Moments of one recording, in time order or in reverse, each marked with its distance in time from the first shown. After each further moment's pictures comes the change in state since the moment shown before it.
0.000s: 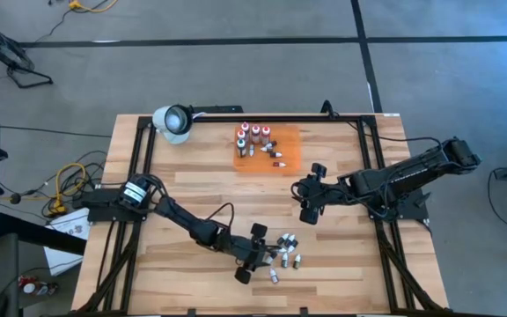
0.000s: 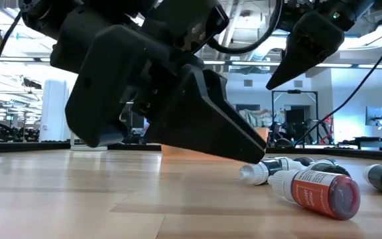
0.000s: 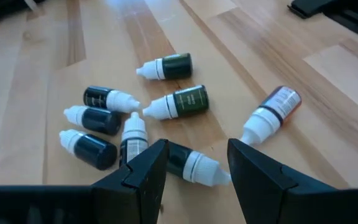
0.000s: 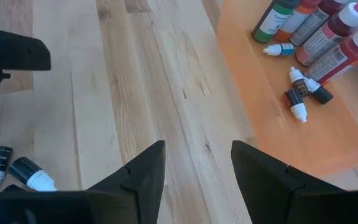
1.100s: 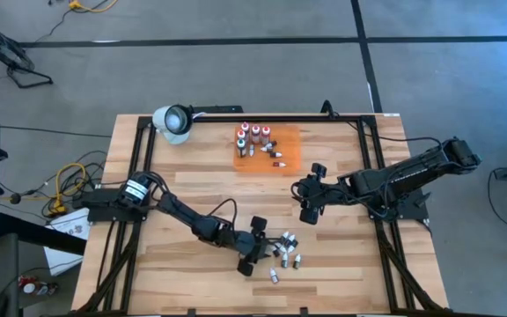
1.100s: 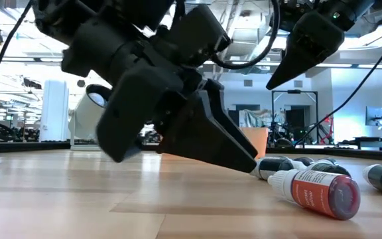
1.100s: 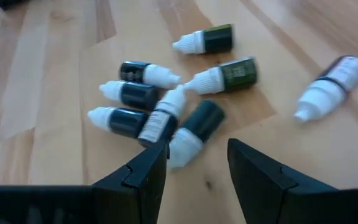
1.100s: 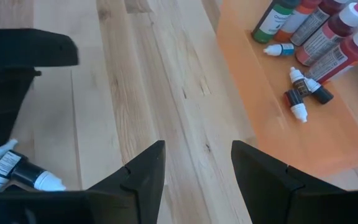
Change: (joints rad) left arm 0.044 0.000 0.000 -0.052 -0.047 0.028; right arm 0.000 0.000 0.000 0.000 -0.001 0.000
